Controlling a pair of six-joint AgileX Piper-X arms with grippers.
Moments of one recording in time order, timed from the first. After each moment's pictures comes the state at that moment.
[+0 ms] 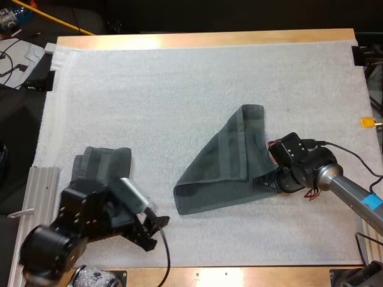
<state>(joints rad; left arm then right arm) -0.34 0.60 -0.79 1.18 0.50 -1.64 0.53 1.45 -0.82 0.84 0.01 -1.41</state>
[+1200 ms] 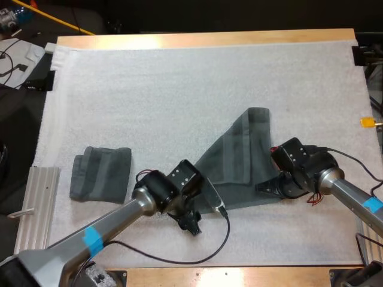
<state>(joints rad) -0.78 1.35 -0.78 0.92 0.05 -1.57 0.53 1.44 -0.77 0.84 0.00 -1.42</state>
